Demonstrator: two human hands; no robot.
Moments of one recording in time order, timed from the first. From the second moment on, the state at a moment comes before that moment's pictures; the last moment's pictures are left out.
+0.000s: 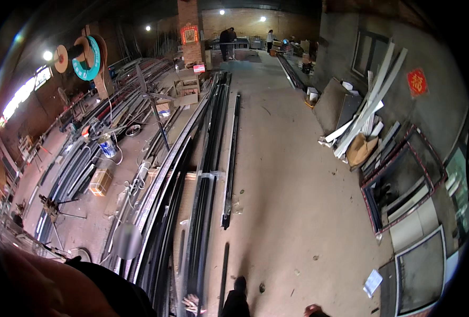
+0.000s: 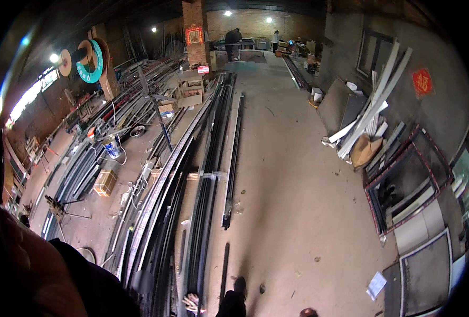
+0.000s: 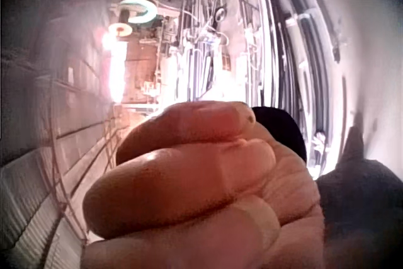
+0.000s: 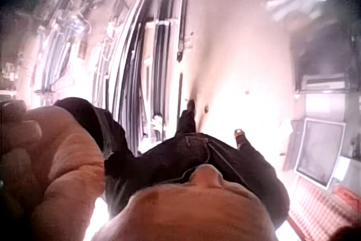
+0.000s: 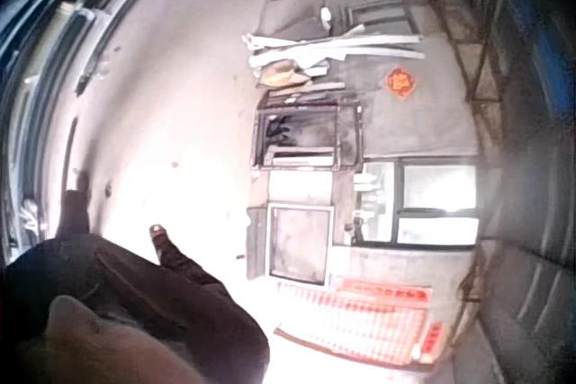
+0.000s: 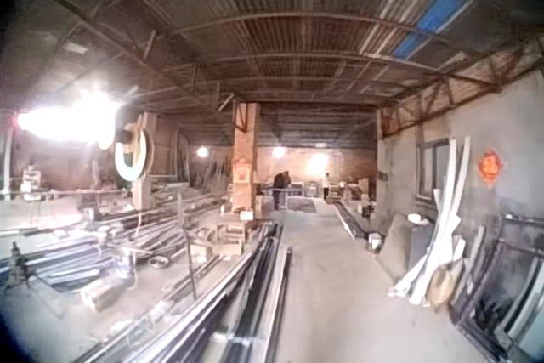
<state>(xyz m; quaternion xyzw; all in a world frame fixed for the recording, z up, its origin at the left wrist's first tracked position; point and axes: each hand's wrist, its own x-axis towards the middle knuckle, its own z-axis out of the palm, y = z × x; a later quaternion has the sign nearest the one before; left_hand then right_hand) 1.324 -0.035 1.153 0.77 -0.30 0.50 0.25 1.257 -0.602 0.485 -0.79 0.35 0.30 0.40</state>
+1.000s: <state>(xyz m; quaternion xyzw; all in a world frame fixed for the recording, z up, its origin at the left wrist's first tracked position) 2.035 -0.058 1.122 0.81 -0.33 0.45 0.20 2.074 -0.609 0.431 -0.88 0.14 0.36 0.28</state>
